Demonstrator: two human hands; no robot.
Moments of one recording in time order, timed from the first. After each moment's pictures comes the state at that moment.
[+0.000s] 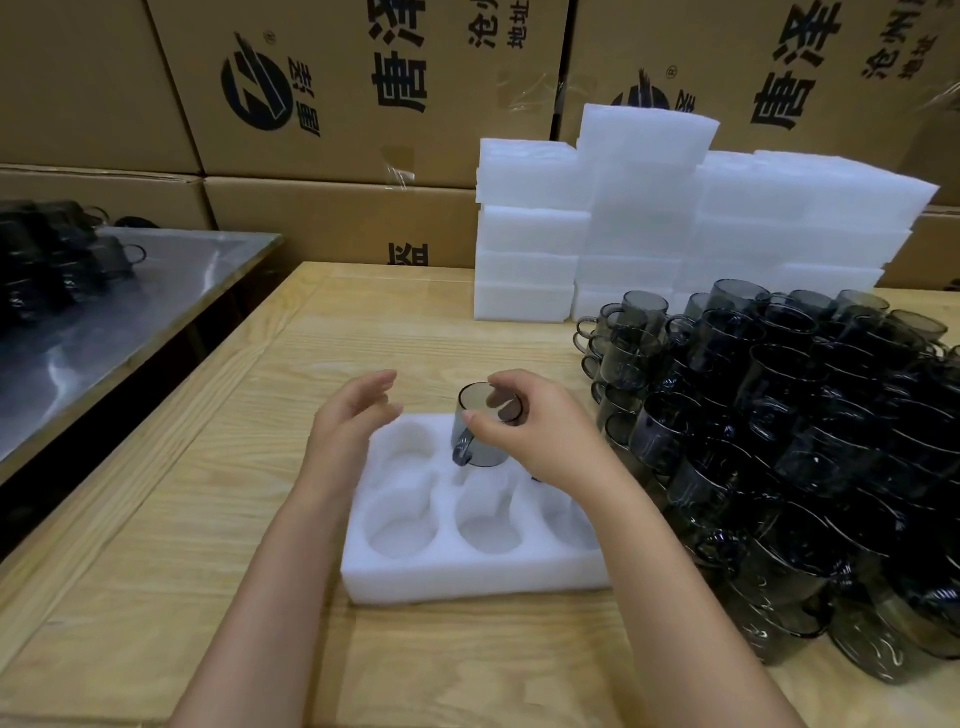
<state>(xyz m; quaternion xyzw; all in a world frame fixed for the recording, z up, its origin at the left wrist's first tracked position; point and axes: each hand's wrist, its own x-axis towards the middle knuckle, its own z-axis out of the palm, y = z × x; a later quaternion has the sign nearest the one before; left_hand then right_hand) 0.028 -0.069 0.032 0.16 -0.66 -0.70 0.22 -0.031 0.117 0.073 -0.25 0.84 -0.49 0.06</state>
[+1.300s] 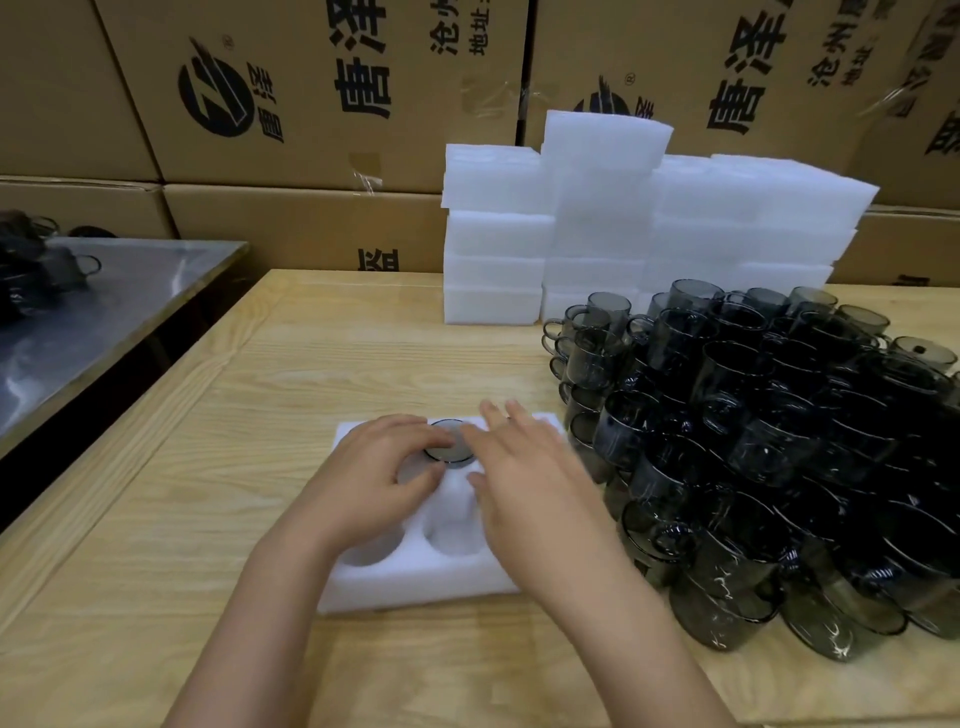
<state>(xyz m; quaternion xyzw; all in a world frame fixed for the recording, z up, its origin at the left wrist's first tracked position) 0.038 -0.037 0.045 -0.07 -0.95 -0.29 0.10 0.032 0.140 0.080 -0.34 0.92 -0.13 -0.13</state>
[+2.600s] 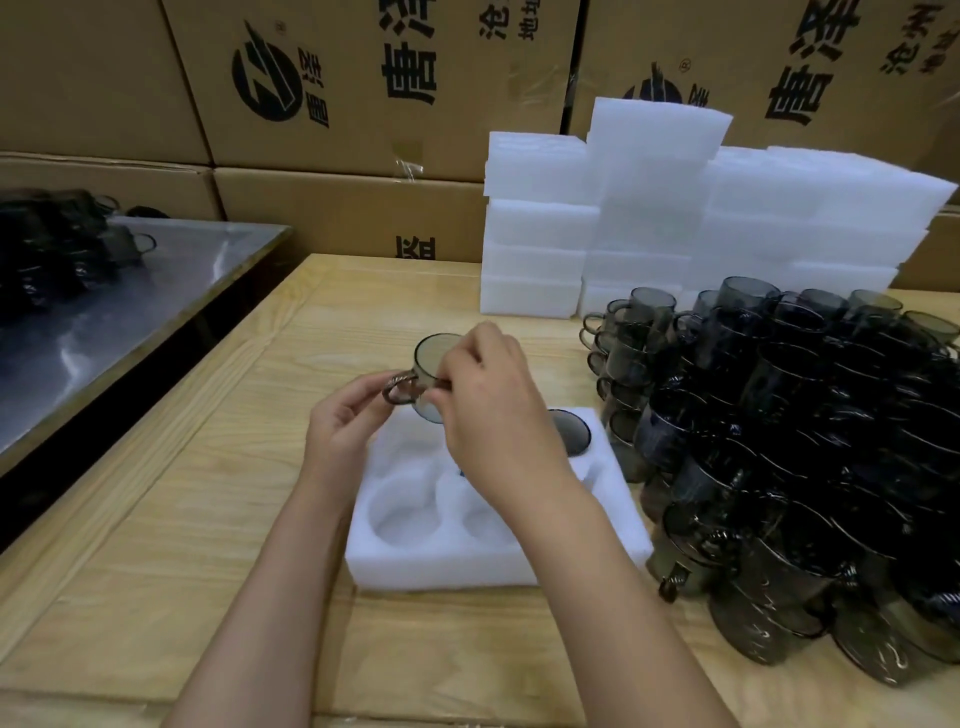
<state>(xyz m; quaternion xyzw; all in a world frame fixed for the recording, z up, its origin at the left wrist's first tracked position) 0.031 -0.067 0.024 0.02 -0.66 -0.68 0.32 0.010 0.079 0.097 -0.38 0.86 -0.28 -0.19</state>
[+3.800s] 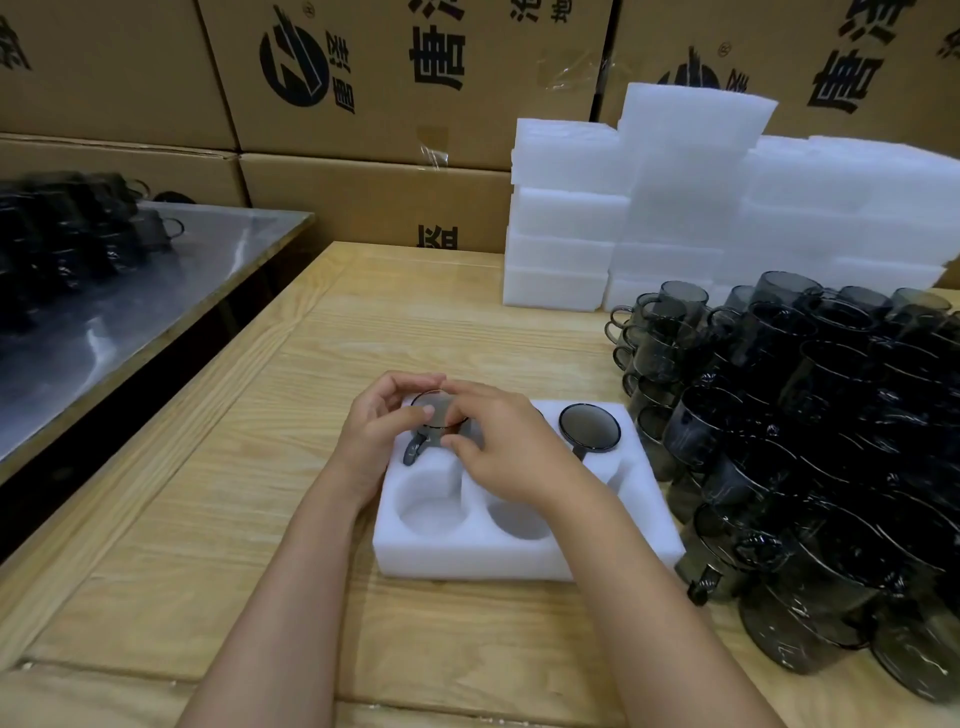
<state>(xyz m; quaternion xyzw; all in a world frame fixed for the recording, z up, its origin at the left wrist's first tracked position) 0.025 -0.080 0.009 0.04 -0.61 -0.77 0.19 -0.018 0.076 0.053 -0.43 0.84 -0.32 0.04</state>
